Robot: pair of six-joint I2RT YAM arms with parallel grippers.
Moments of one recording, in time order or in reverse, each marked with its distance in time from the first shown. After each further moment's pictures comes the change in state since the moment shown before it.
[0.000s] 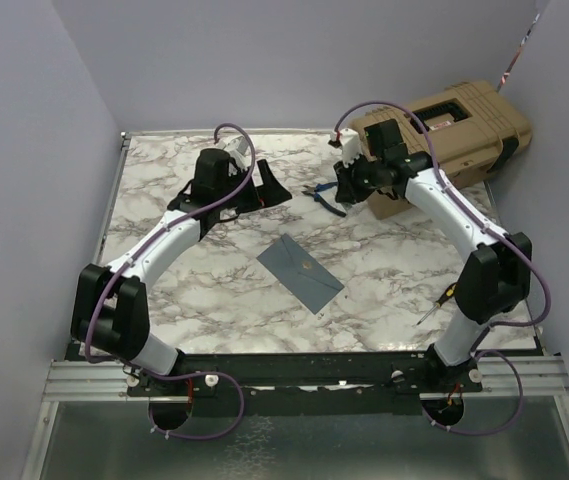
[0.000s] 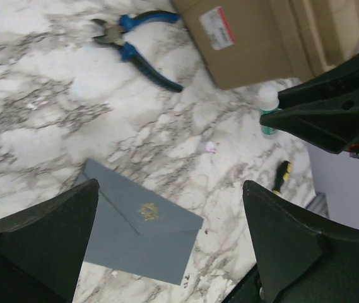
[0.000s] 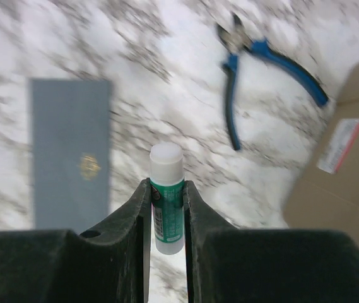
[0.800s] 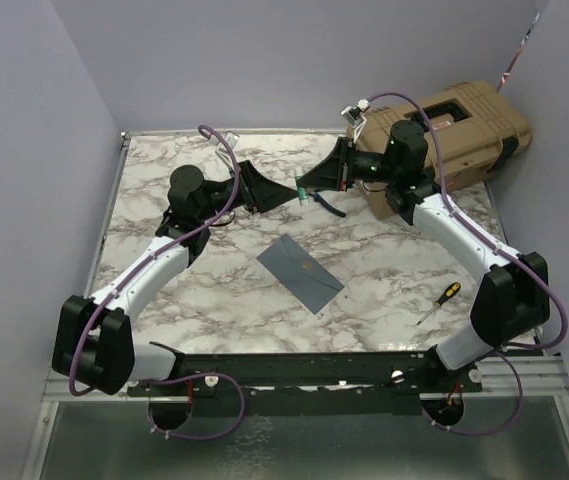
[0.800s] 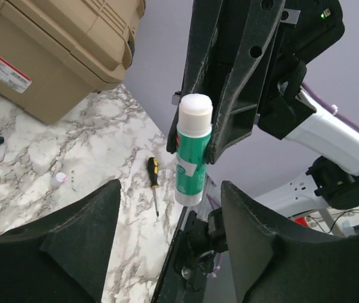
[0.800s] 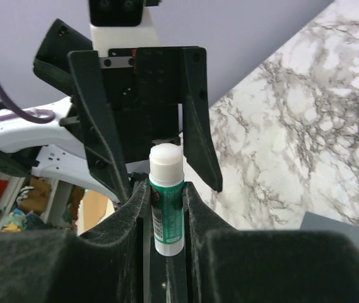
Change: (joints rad) left arm 0.000 -0.194 -0.216 0.650 0.406 -0.302; right arm 0.014 -0.196 -0.280 0.959 -0.747 1.044
